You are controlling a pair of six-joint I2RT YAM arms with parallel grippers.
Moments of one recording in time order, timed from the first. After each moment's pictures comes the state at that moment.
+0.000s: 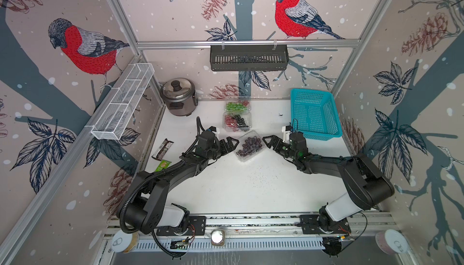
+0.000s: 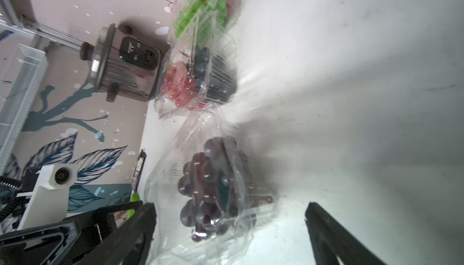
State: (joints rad) left arm -0.42 1.41 0.62 0.23 0.40 -0.88; right arm 0.43 1.57 0.58 0.51 -0.31 0.82
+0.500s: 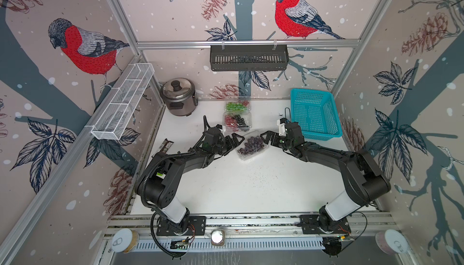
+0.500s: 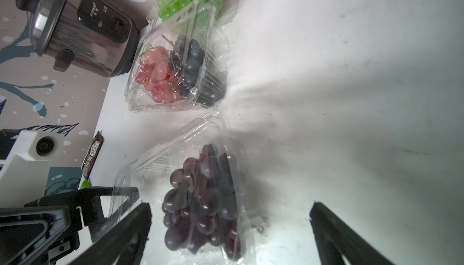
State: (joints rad) left arm -0.44 1.64 0.73 0.38 0.49 -0.97; right arm 0.43 1.62 0.81 0.19 -0.30 0.59
